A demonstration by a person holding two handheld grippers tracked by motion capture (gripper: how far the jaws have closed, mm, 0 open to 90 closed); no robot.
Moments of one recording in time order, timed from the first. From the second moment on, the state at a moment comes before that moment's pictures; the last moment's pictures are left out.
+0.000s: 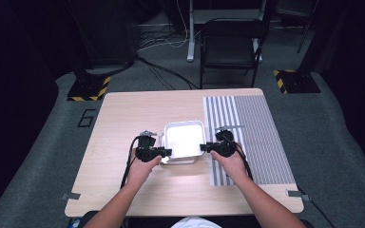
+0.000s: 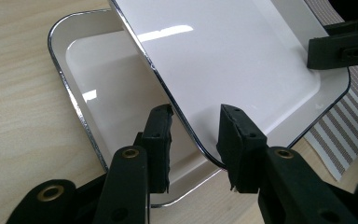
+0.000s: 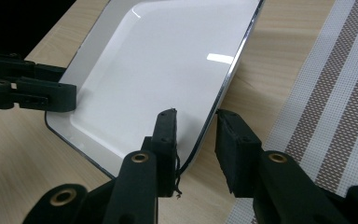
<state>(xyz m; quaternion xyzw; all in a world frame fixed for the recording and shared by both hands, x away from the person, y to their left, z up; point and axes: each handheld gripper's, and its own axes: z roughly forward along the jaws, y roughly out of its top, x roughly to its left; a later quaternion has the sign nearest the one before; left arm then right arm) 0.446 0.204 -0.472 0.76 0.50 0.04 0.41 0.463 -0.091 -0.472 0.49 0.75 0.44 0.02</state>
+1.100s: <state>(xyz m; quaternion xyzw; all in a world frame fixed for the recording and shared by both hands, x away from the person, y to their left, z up) 0.452 0.181 -0.460 0.76 0.49 0.04 0.43 0.465 -0.115 -0.461 0.50 0.75 0.42 0.03</state>
